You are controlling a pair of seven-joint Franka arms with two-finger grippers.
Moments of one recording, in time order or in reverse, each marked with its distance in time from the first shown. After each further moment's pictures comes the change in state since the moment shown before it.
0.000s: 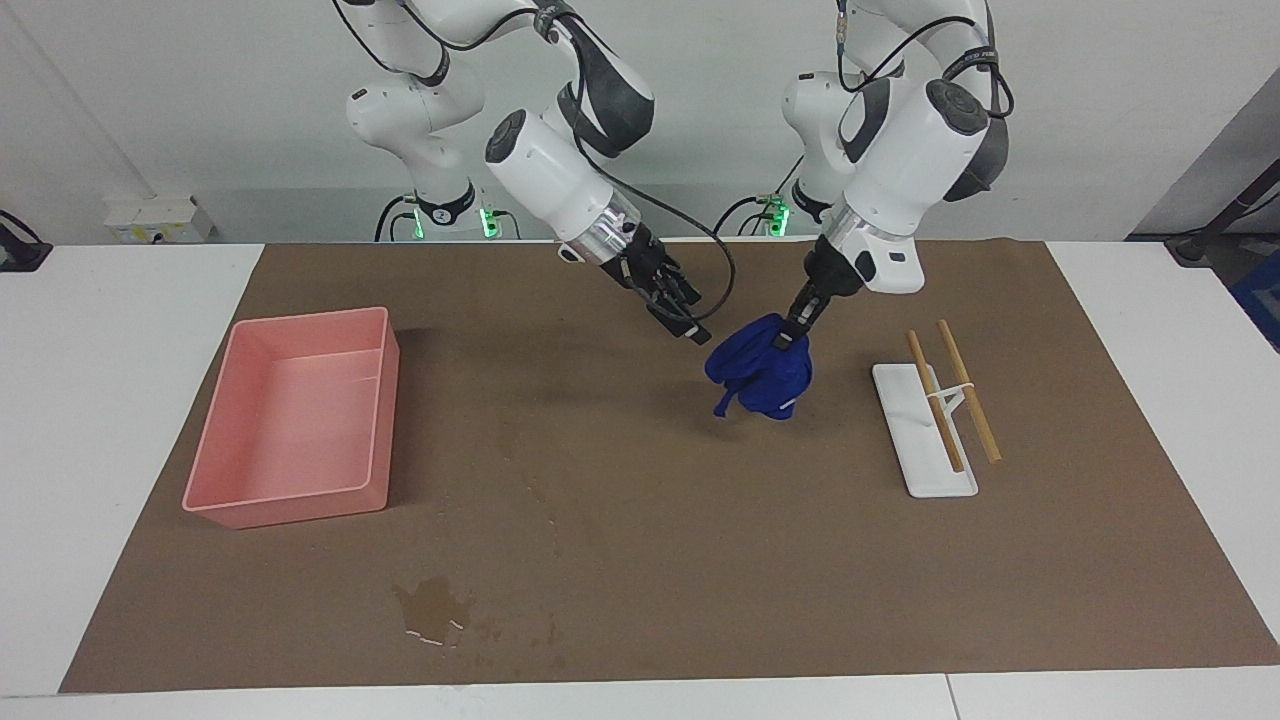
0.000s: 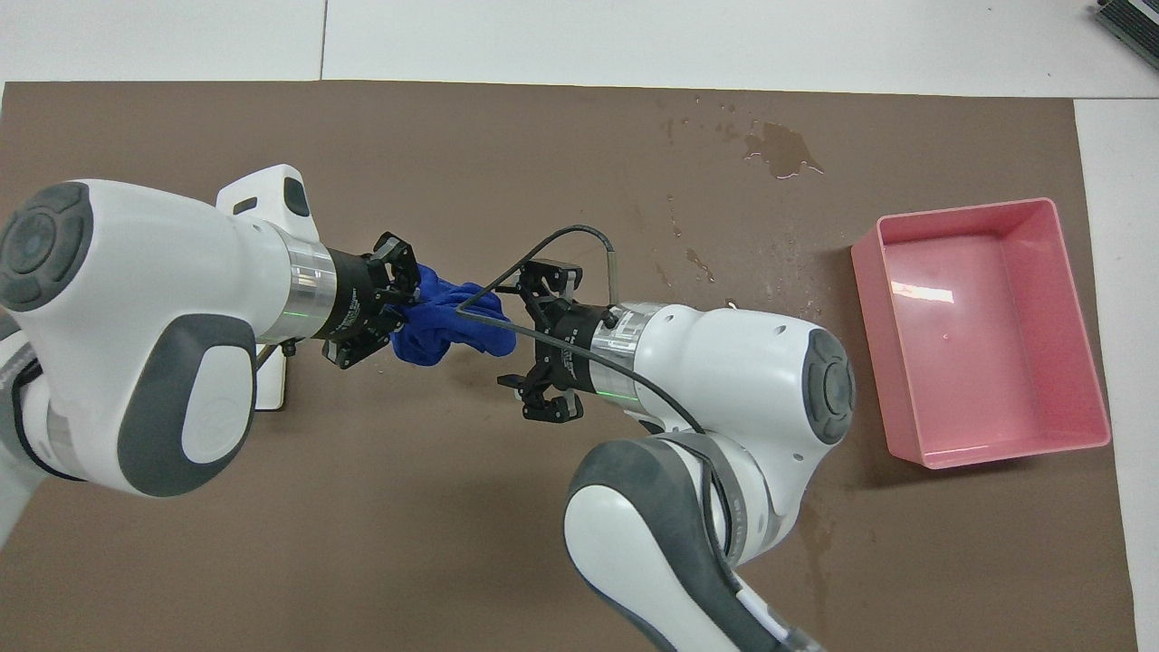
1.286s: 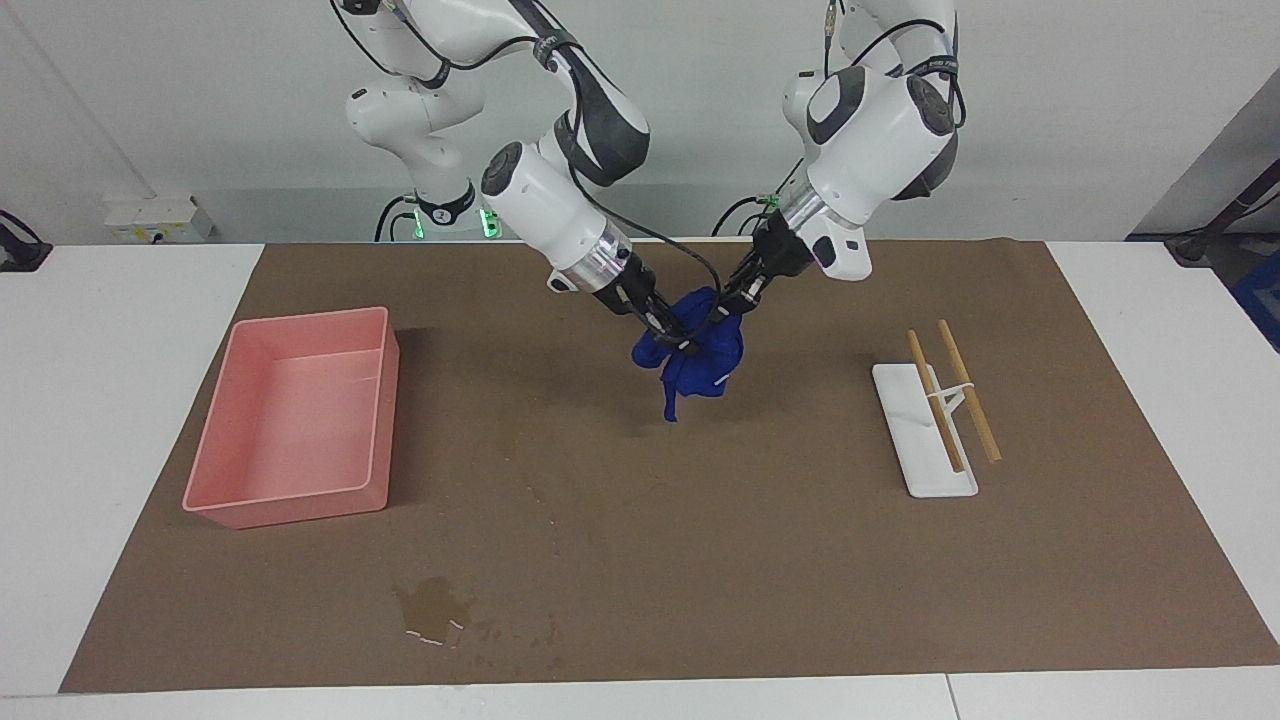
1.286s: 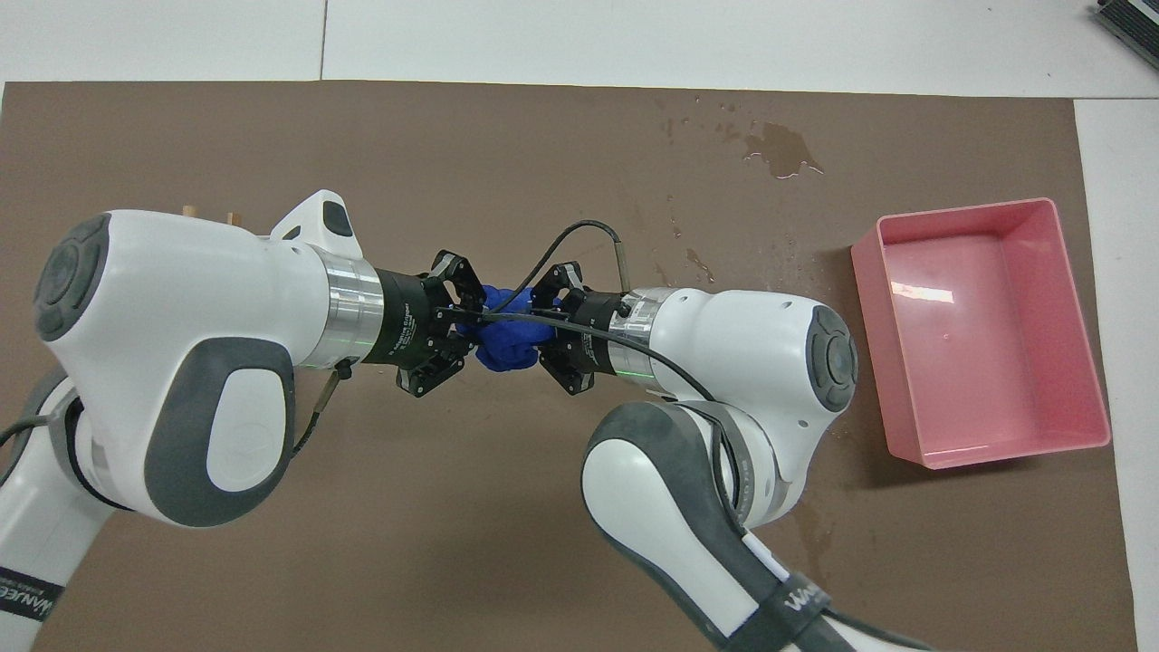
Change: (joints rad) left arm -0.062 -0.020 -0.005 -0.031 -0.234 0.033 -0.096; right arm -0.070 0.031 -0.012 0.001 -0.023 -0.147 -0.318
